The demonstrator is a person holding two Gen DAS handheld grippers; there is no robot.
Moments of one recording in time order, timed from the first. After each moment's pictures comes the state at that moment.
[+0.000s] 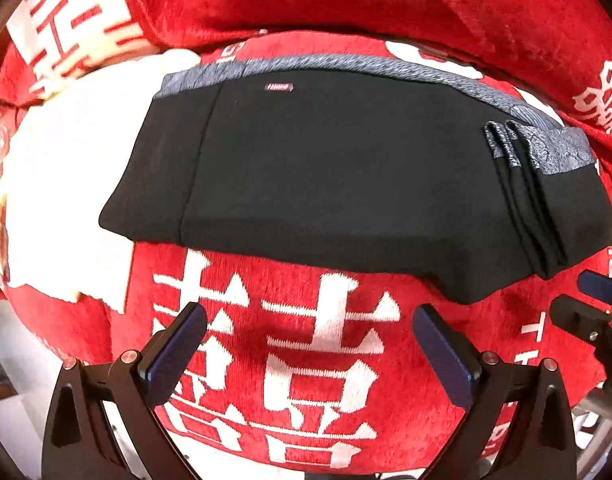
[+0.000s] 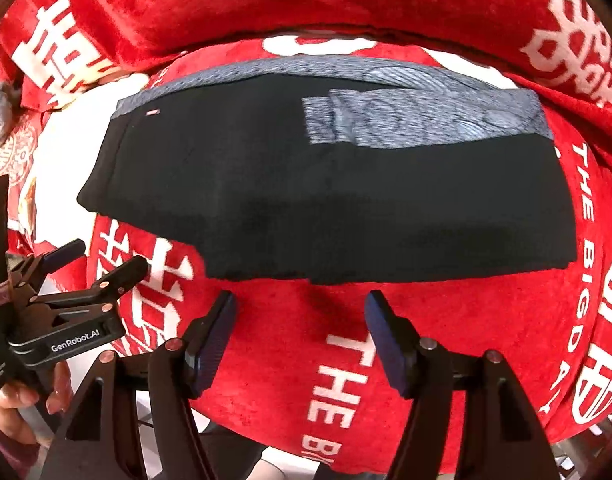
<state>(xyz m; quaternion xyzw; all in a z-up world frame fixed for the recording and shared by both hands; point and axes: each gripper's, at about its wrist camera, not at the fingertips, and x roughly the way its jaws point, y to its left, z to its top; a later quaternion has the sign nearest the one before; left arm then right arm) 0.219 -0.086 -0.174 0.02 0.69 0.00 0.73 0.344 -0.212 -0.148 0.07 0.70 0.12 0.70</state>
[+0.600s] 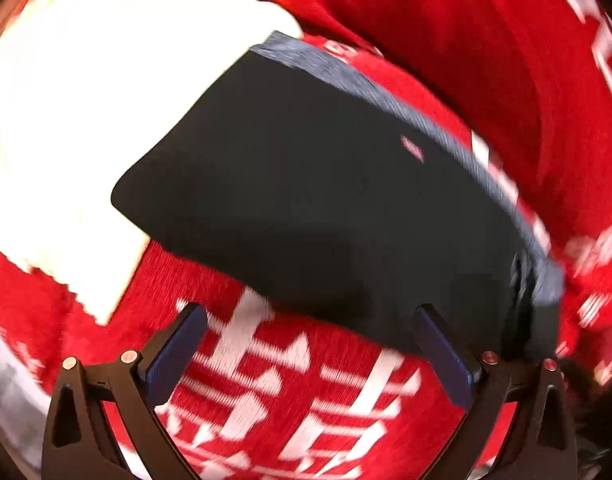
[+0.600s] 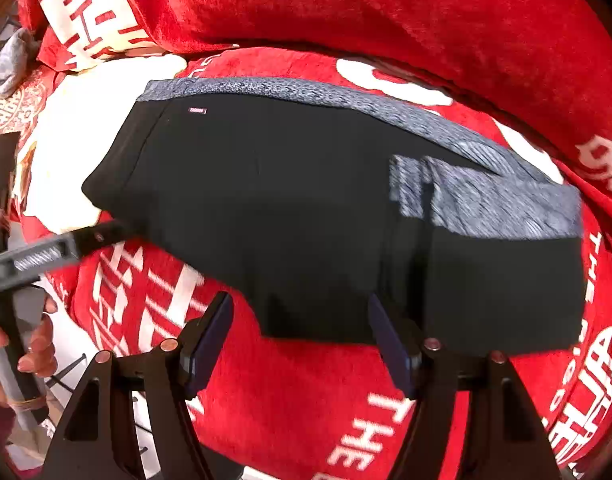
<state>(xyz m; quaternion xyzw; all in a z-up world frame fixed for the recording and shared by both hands) 0.248 0.039 -0.205 -0.23 0.66 0.03 0.72 0.383 -0.145 -0.157 -0.01 0.68 0.15 0.71</state>
